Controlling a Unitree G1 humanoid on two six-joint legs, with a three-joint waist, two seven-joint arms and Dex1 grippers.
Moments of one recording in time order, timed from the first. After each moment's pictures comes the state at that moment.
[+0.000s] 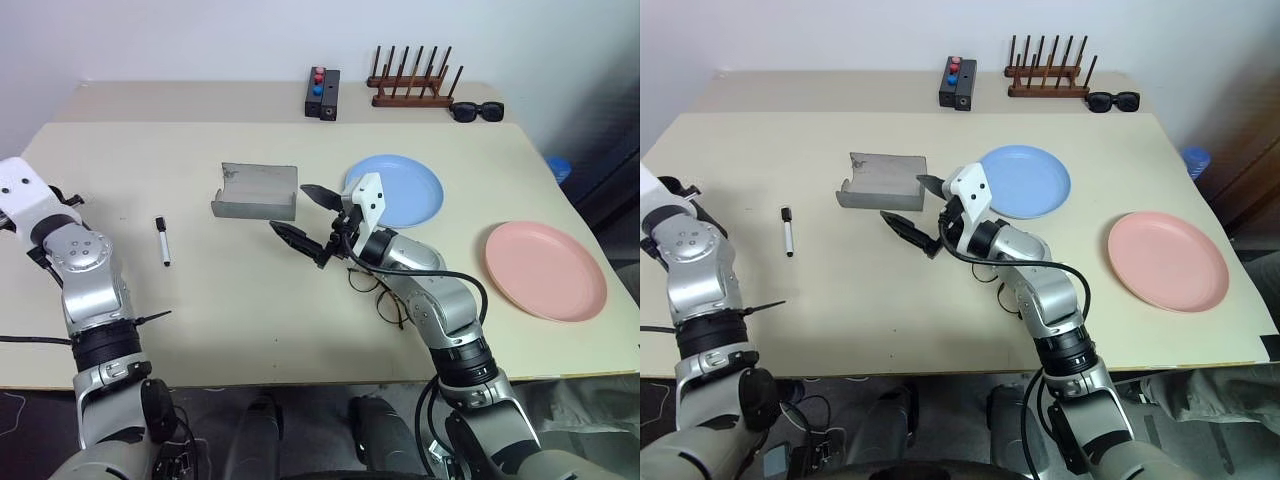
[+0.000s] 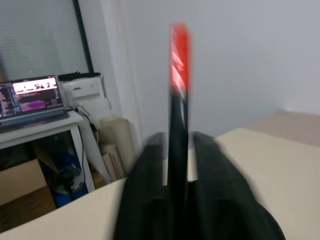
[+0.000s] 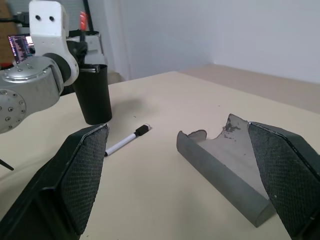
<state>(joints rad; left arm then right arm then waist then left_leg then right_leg) -0.56 0.38 0.52 0.22 0.10 0.15 0.53 -0.52 -0.11 0.18 -0.11 0.34 0.37 0.64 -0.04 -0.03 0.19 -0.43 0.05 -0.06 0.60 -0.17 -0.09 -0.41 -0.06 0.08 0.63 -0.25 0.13</state>
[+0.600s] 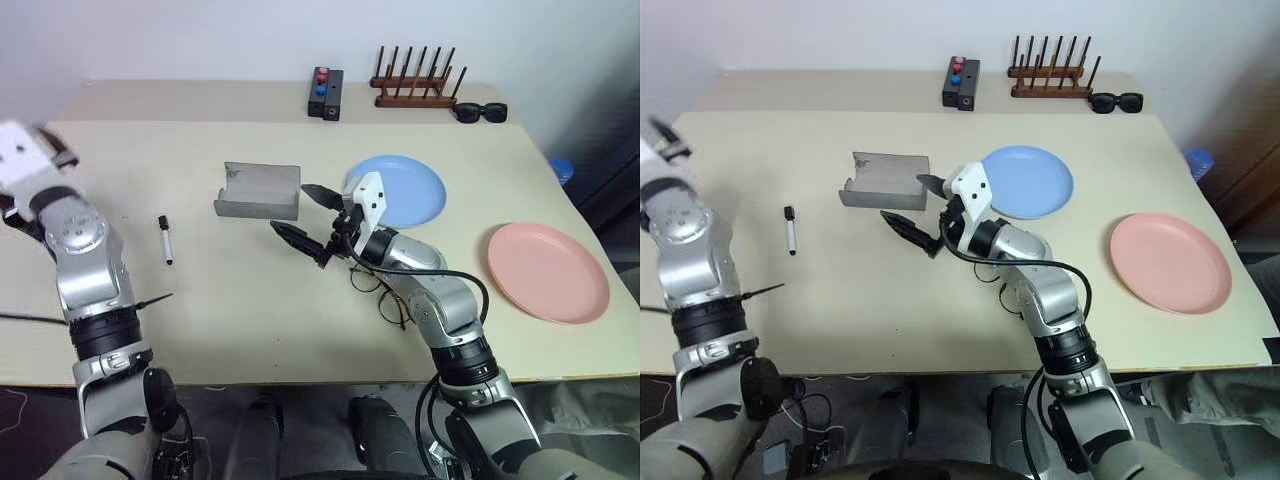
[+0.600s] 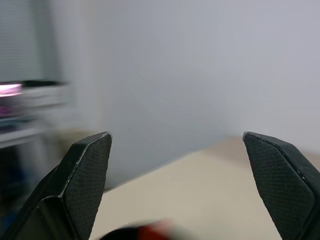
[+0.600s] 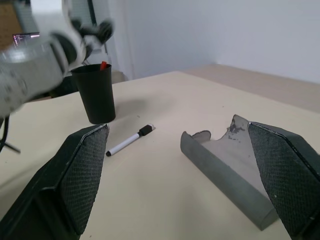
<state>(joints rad) -0.66 0.41 0.44 0.03 -0.06 0.31 0.28 -0.54 -0.14 0.17 -0.10 0.35 0.37 0.65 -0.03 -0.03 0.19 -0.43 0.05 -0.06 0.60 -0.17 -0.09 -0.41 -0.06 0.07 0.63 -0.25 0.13</state>
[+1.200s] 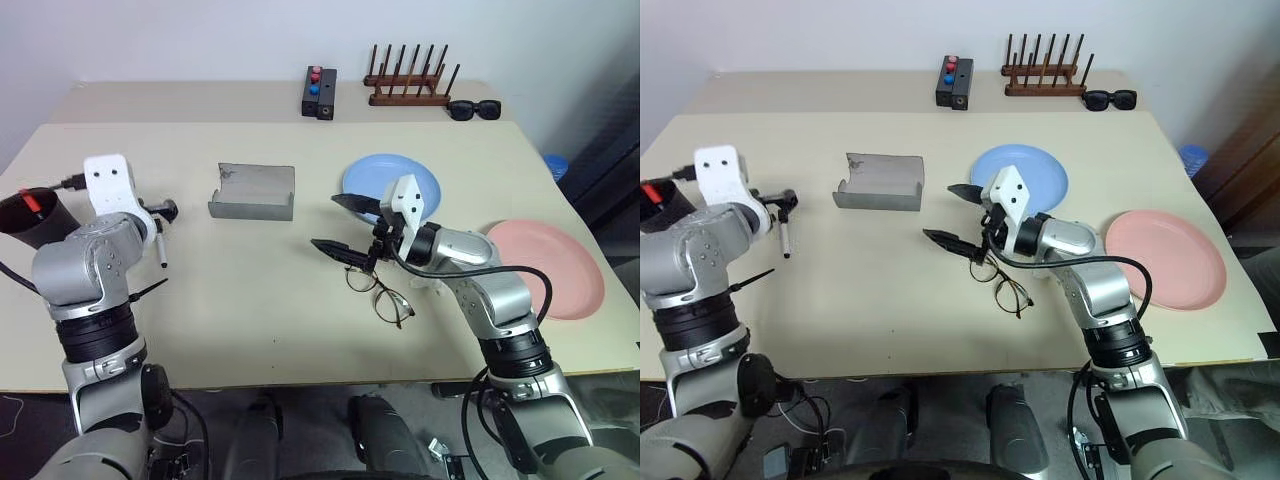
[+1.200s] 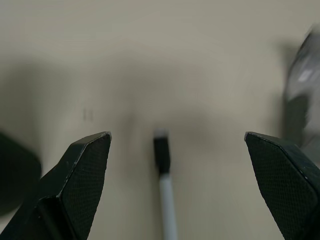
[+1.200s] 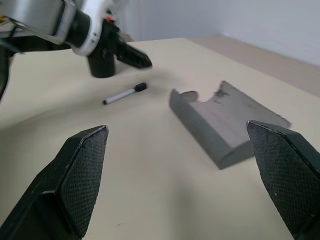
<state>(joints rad) -0.66 0.42 0.43 -0.14 -0.24 1.38 0.11 -0.52 -0.39 0.14 -0.14 0.38 0.38 0.88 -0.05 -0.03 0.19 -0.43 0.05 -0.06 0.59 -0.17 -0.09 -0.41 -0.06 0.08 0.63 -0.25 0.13</state>
